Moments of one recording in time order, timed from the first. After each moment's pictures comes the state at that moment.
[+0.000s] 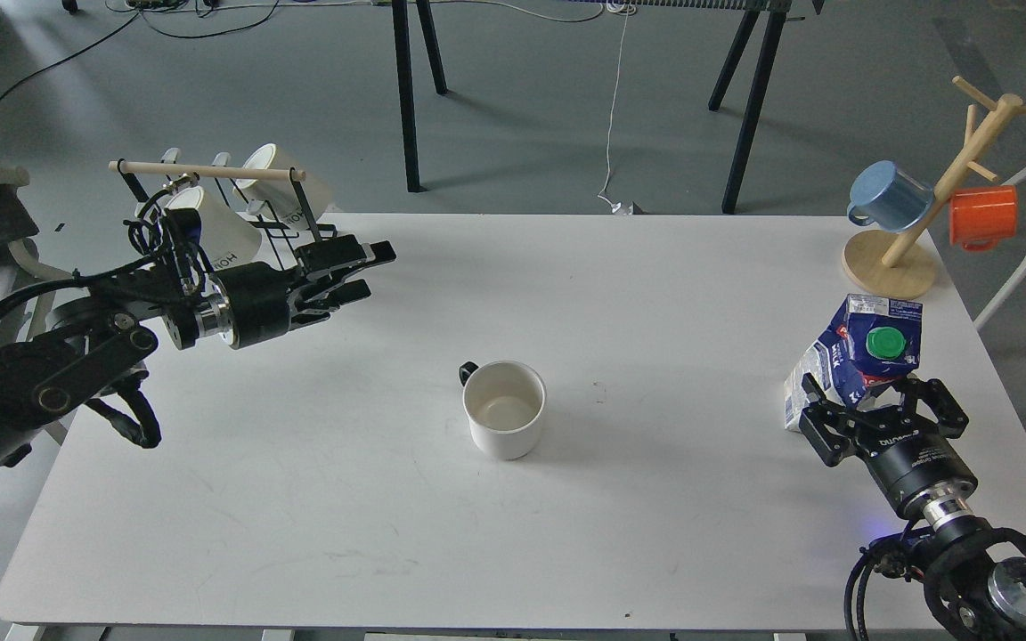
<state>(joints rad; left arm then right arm) -0.72 0.52 -0.47 -0.81 1.04 -0.49 -0.49 0.08 -0.44 0.92 1.07 0.74 0.49 0.00</state>
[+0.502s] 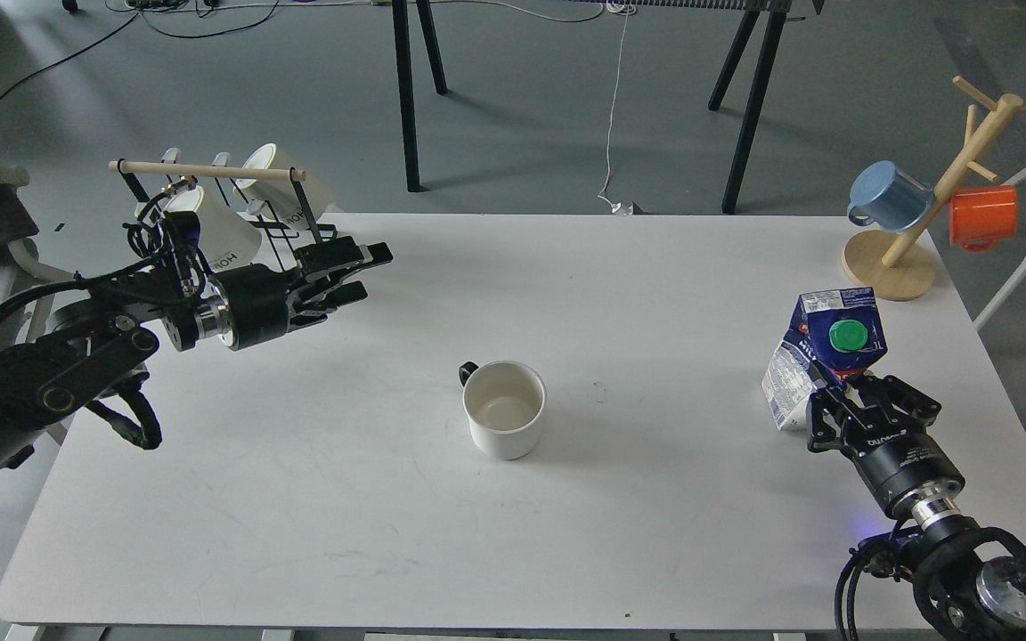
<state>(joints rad) -0.72 0.51 -0.47 -0.78 1.04 -0.49 -0.49 0.09 -0.43 0.91 1.08 0.73 0.49 0.00</state>
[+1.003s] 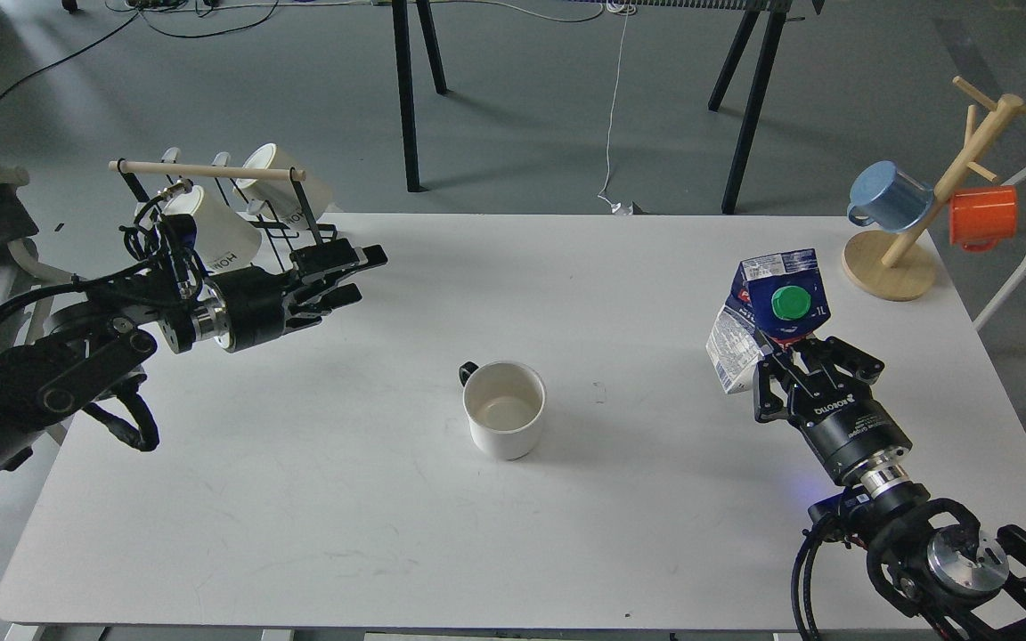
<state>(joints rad) -0.71 0.50 -0.46 -0.76 1.04 -0.49 -0.49 0.17 -0.30 0.87 1.16 0.57 0.49 0.00</state>
